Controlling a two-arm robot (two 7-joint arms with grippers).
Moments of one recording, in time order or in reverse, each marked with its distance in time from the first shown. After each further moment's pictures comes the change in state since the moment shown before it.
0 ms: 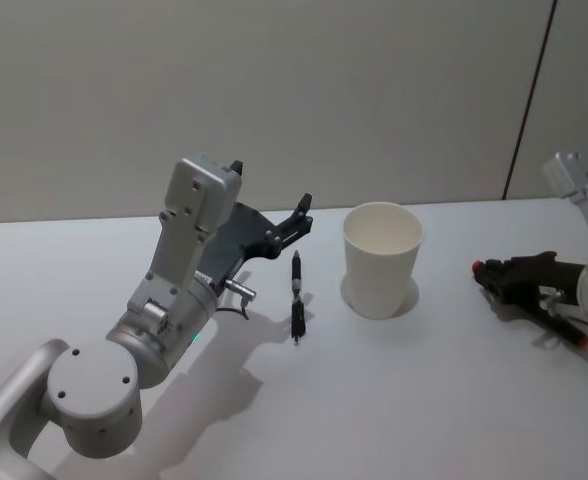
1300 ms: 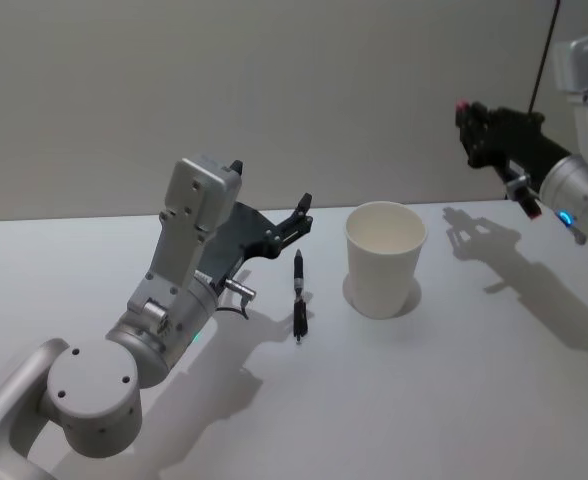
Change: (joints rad) left arm 0.000 0.000 0.000 0.000 0.000 0.000 0.000; right arm 0.109 -0.110 -0.025 0.033 0.059 -0.434 -0.291
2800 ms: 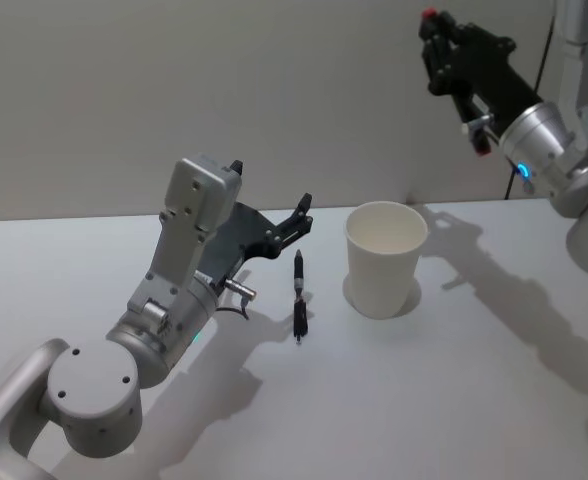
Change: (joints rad) left arm 0.000 0.000 0.000 0.000 0.000 0.000 0.000; right arm 0.051 -0.082 -0.031 0.000 0.101 -0.224 -0.024
